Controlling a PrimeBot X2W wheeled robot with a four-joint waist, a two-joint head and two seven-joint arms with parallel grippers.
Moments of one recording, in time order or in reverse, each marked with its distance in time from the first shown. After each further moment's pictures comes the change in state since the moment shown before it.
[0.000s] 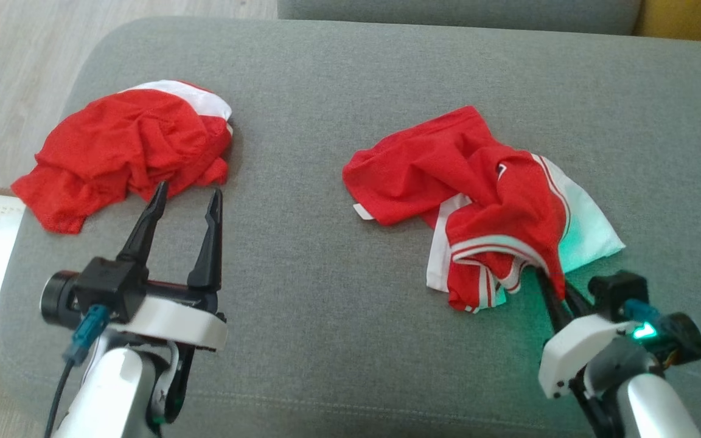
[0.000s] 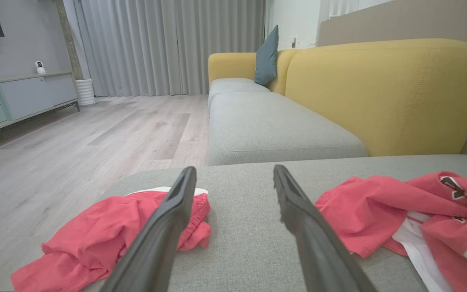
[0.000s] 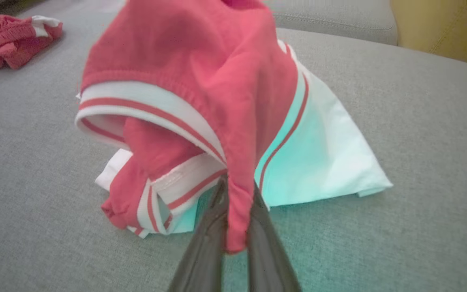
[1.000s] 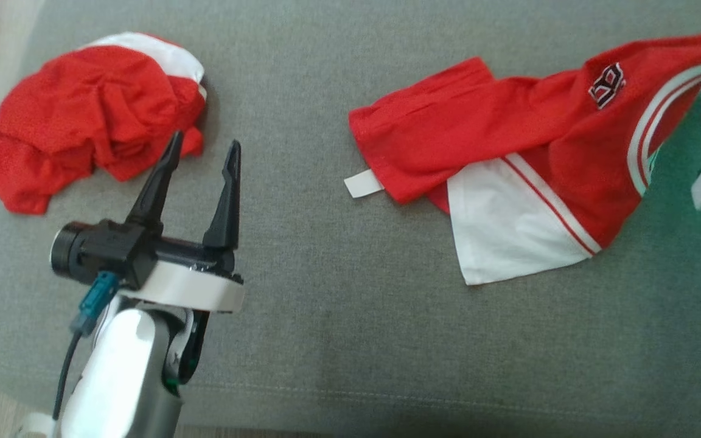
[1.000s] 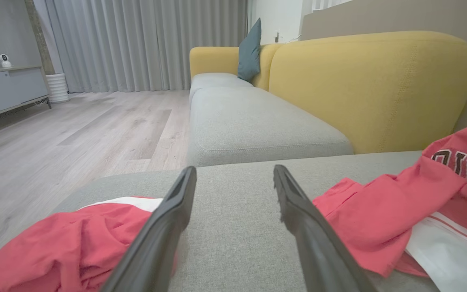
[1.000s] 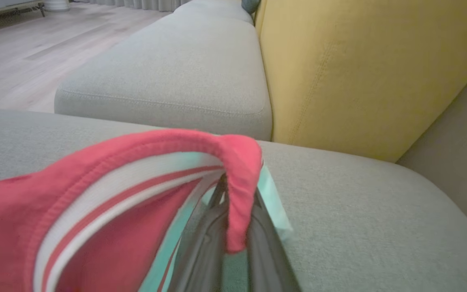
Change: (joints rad) left arm -0.094 -0.087 0.042 -0.006 0.077 -0.076 -0.003; right arm -0.463 -0.225 -0.219 0.149 0.058 0.000 0.000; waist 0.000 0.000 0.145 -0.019
